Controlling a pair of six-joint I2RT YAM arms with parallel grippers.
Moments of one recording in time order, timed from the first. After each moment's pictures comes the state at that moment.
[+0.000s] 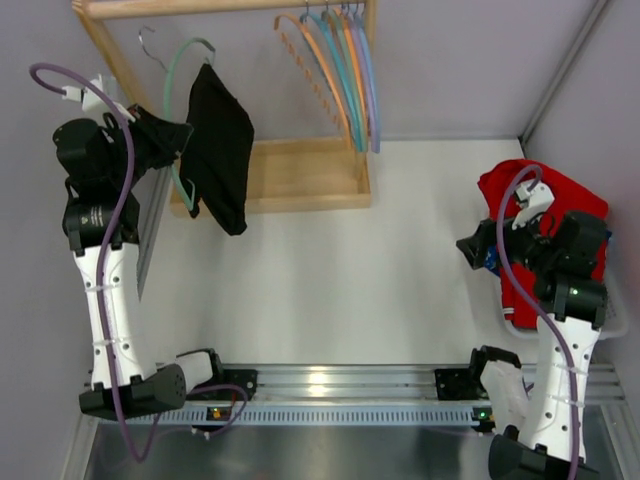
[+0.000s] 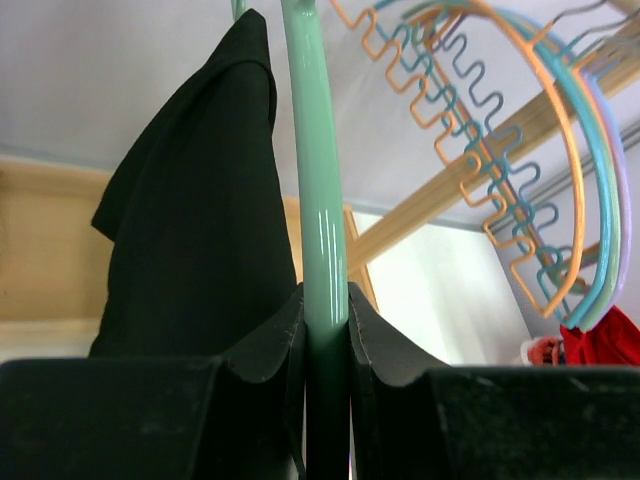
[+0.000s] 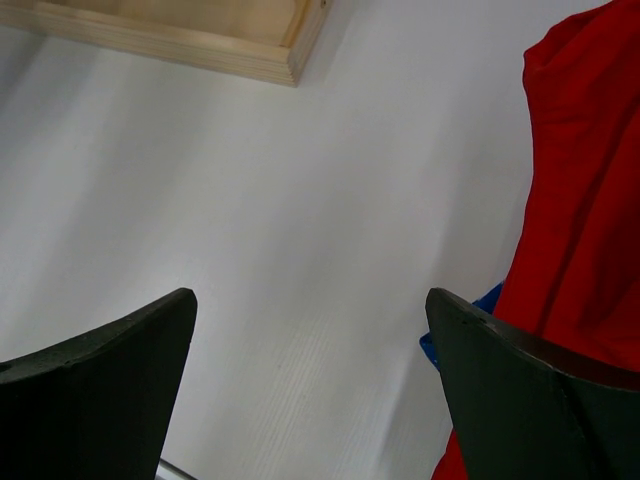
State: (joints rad) left arm 0.20 1.21 1.70 -0.52 0.45 -0.48; right arm -0.29 0.72 1.00 -0.80 -0.68 -0.19
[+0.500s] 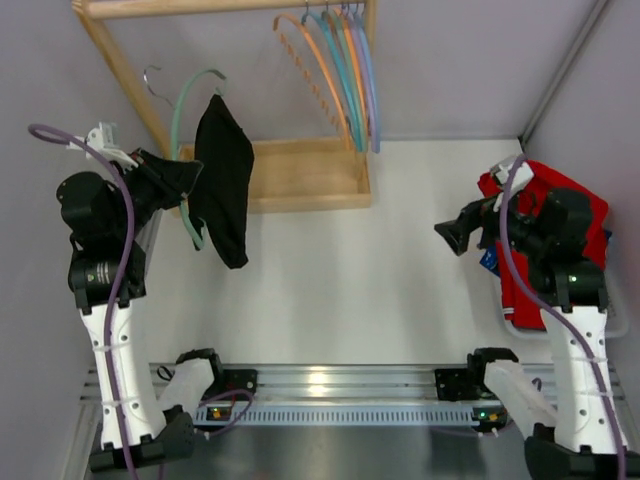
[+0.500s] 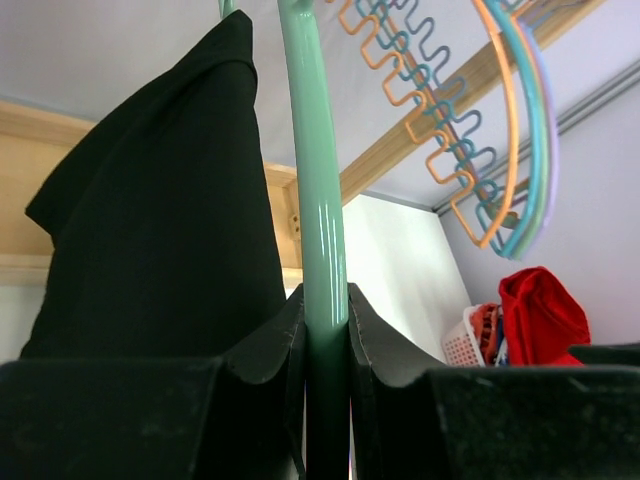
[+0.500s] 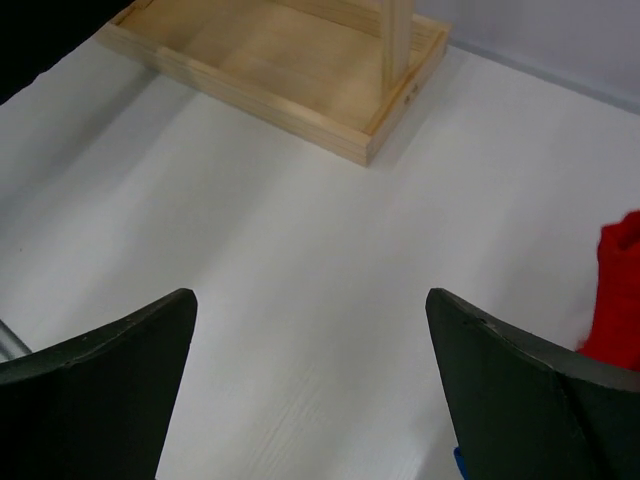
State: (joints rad) left arm 0.19 0.94 1.43 -0.53 0.49 -0.59; right arm -0.10 0.79 1.10 -0.67 -0.68 -0.13
